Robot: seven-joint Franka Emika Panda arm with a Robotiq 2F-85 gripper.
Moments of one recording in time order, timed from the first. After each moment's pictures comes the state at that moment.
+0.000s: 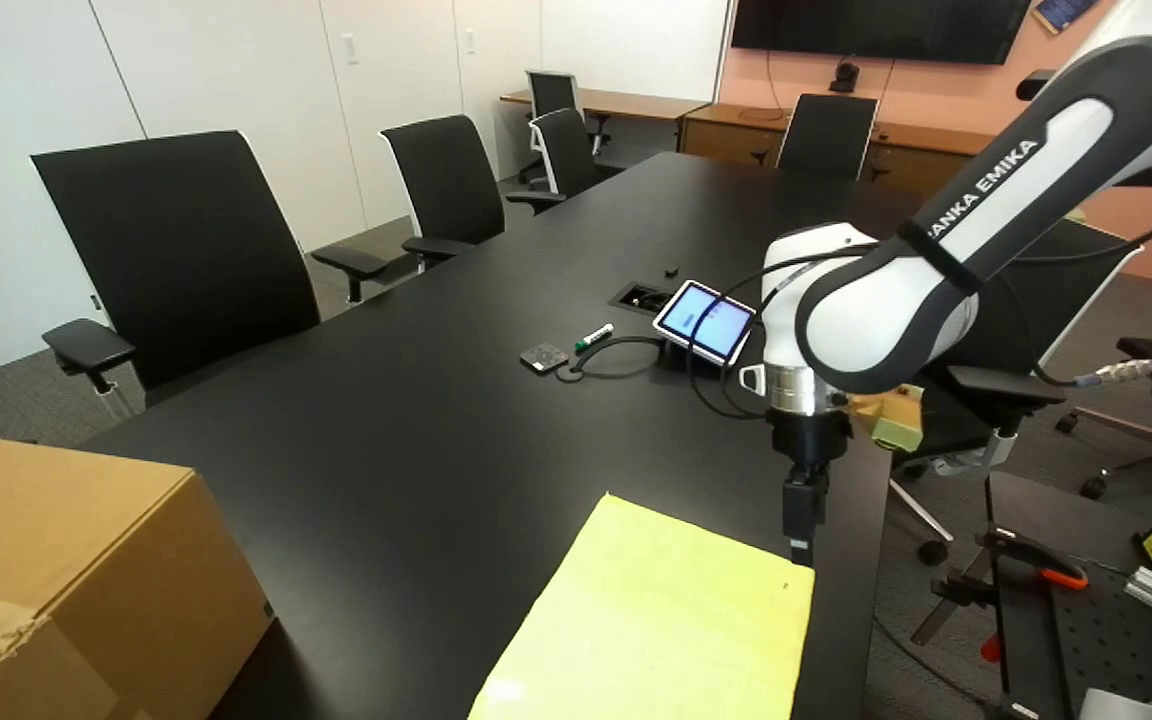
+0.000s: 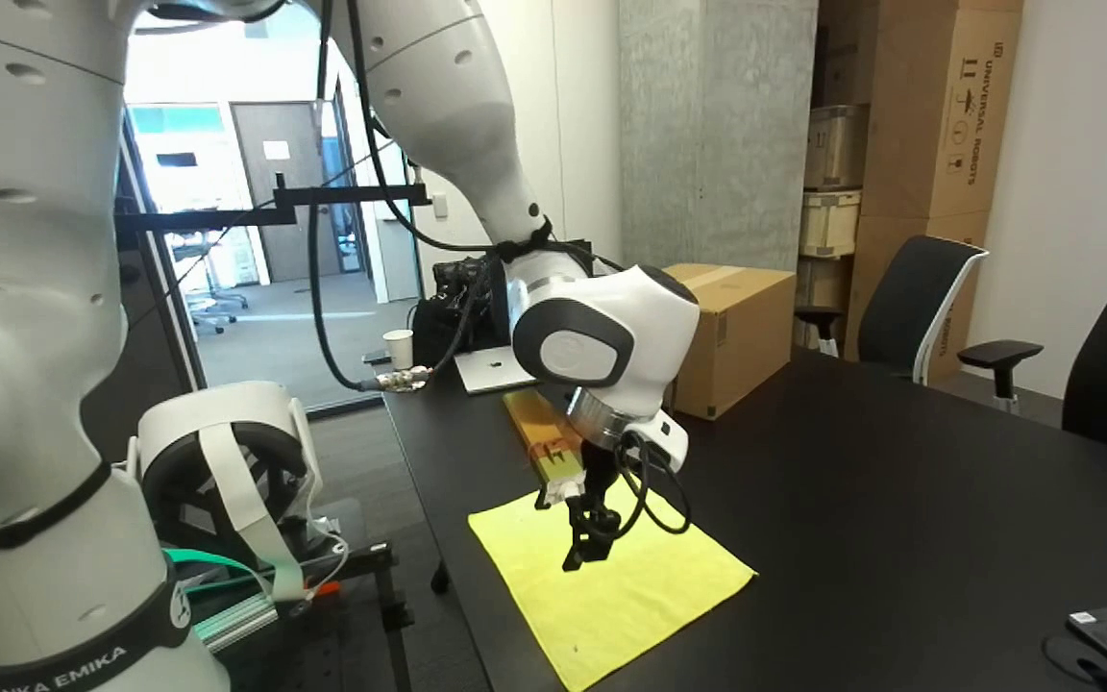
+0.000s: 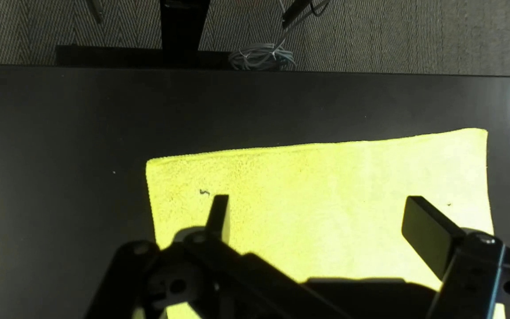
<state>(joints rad) 0.00 0.34 0.02 -2.39 0.33 2.39 -0.30</state>
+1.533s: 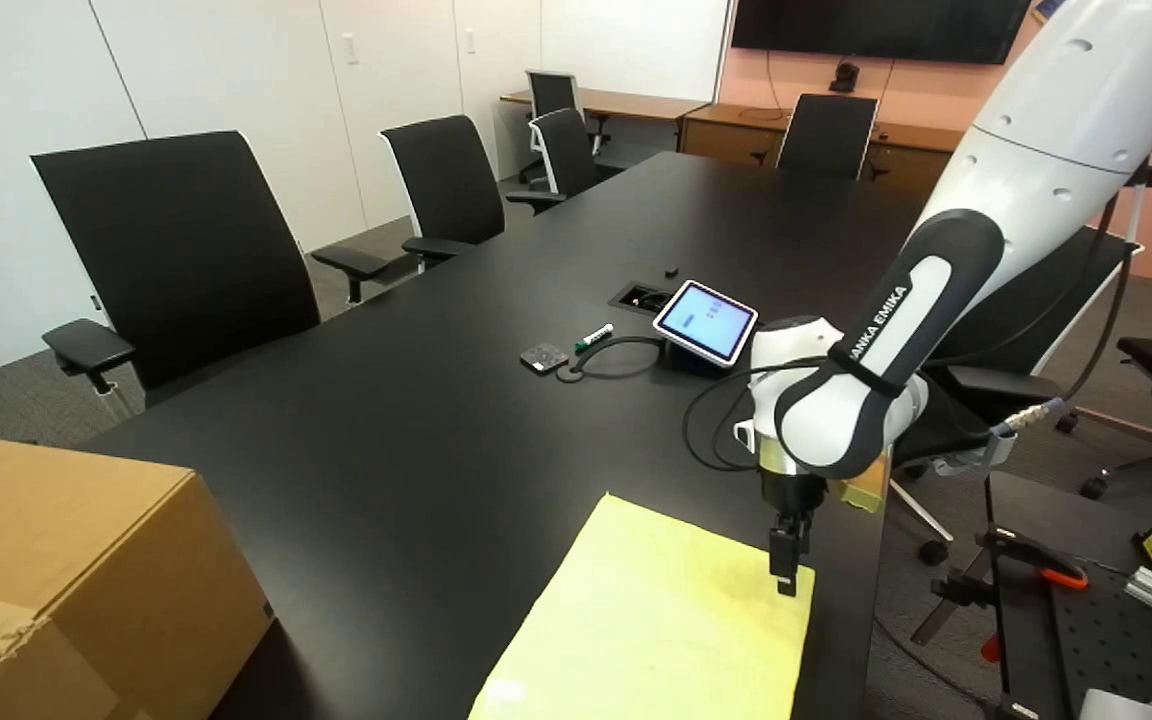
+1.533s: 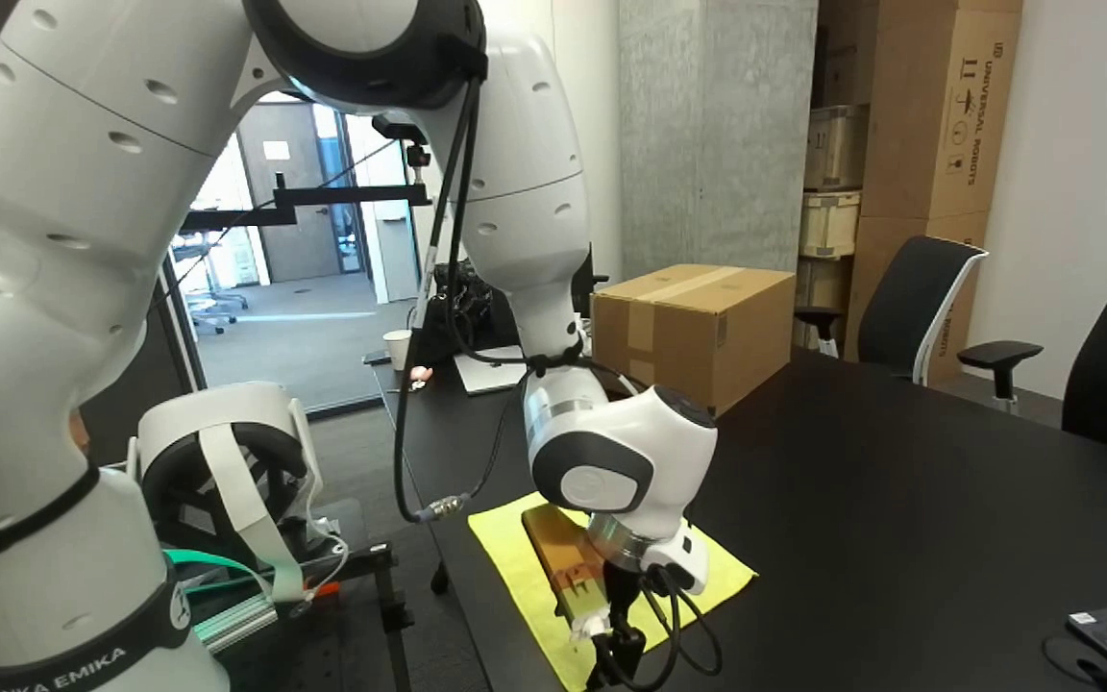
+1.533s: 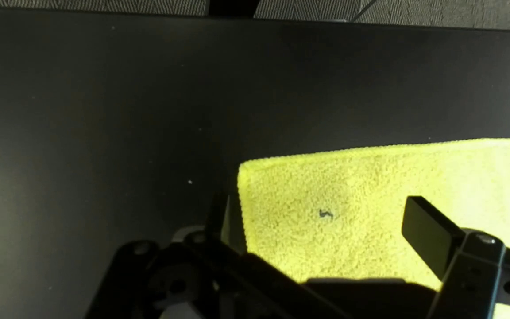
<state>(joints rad) -0.15 0.66 0.08 -2.29 0.20 2.64 -0.30</state>
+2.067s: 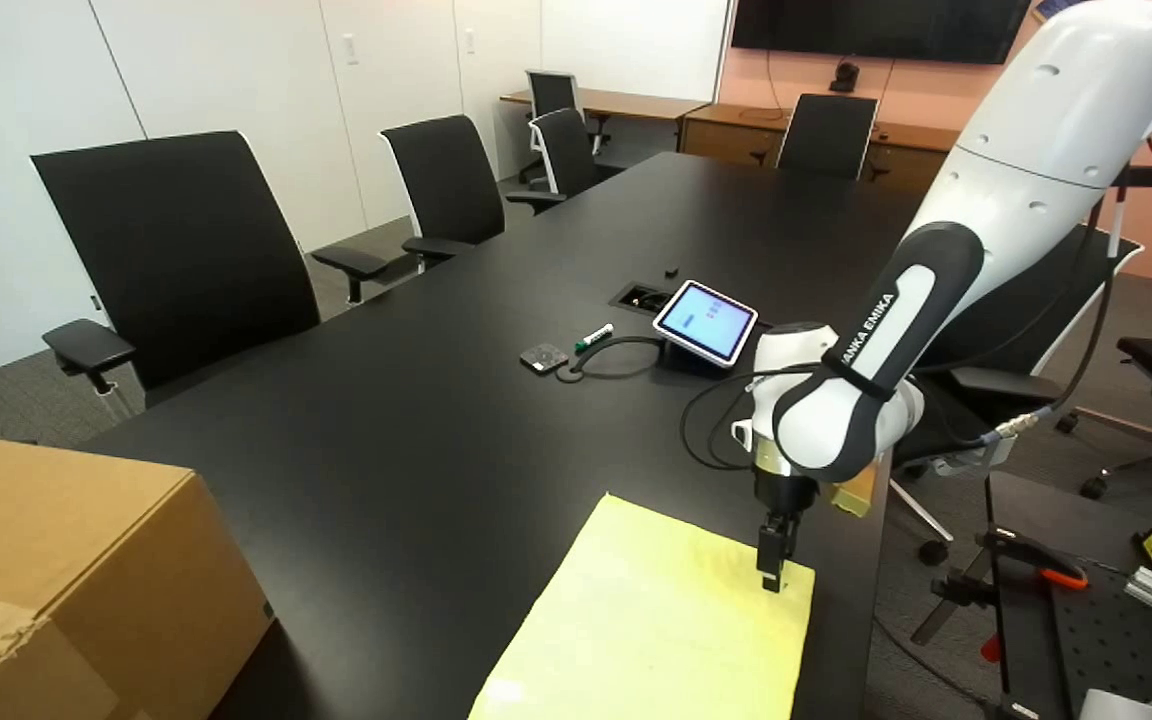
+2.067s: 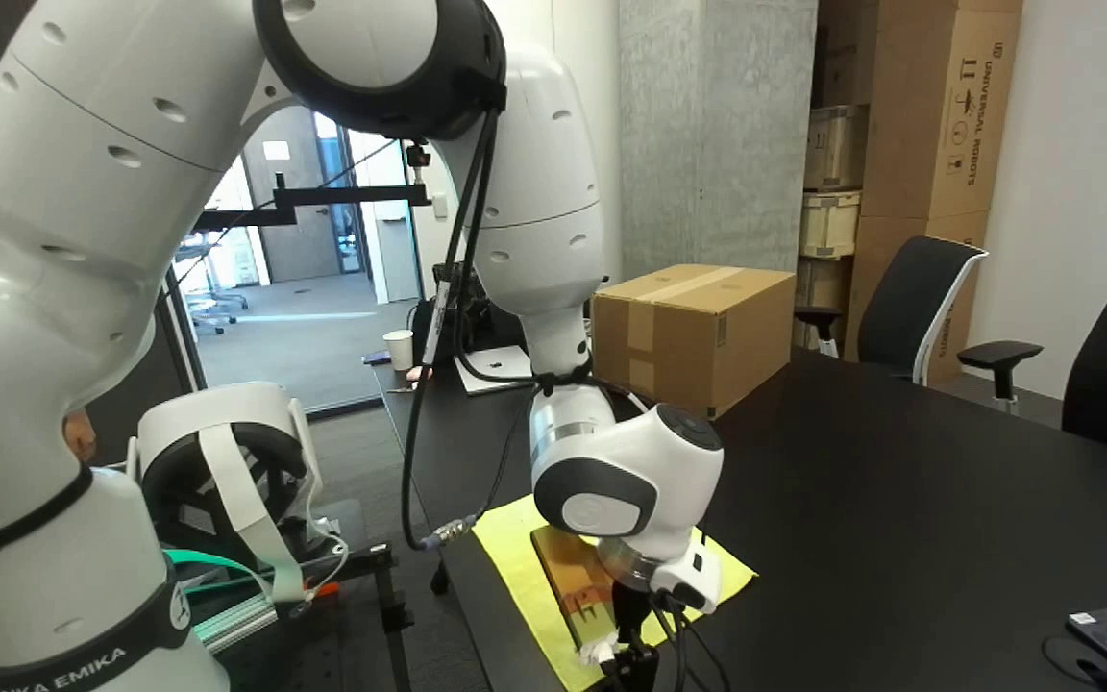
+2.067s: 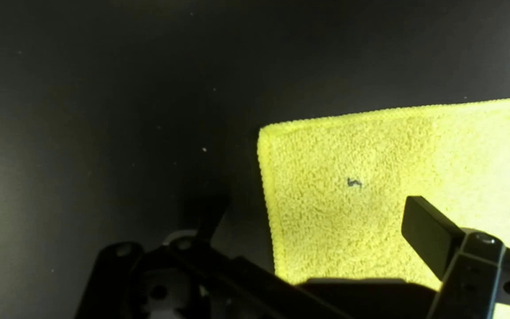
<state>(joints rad) -0.23 0.72 0.13 -2.27 0.20 2.73 -0.32</state>
